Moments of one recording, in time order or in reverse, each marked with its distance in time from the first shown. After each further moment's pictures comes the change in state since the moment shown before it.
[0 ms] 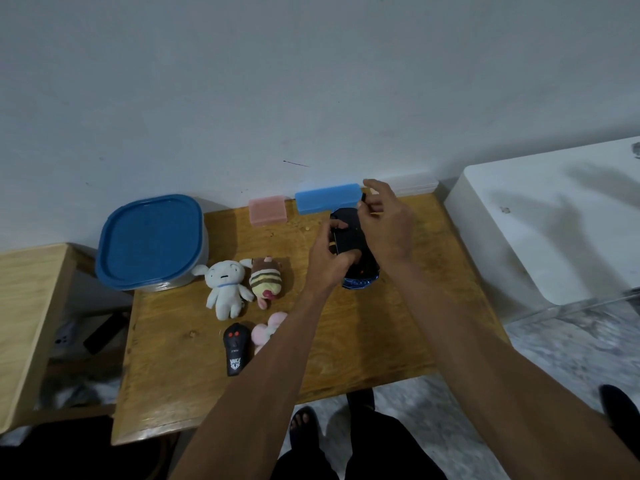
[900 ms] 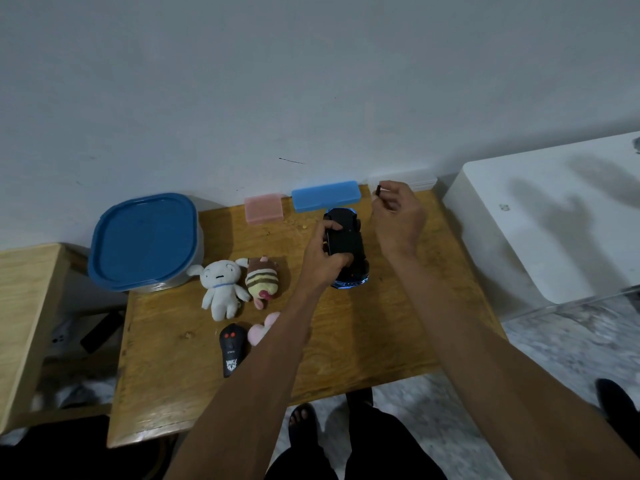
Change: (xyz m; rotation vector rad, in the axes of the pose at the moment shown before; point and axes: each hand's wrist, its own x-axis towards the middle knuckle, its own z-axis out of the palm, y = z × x) left_hand 0.005 -0.001 -0.006 0.039 -0.027 -0.090; right_hand 0.010 0.017 0.002 0.217 0.114 0.319
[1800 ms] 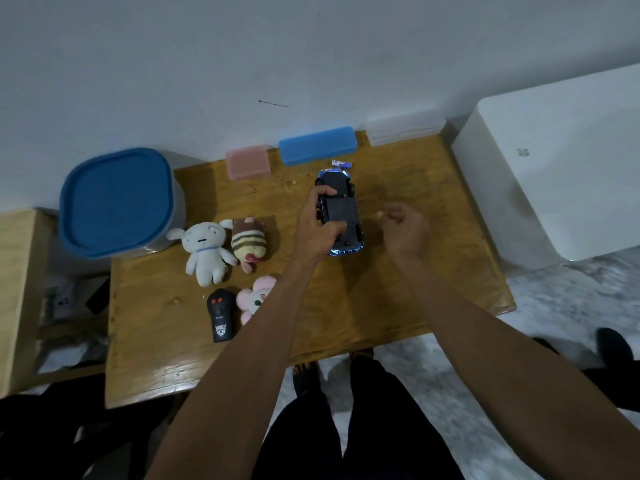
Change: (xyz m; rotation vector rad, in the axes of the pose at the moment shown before) left_hand 0.003 -0.028 0.018 0.000 0.031 -0.061; right_hand -0.037 0.120 -0.020 -0.337 -0.202 0.375
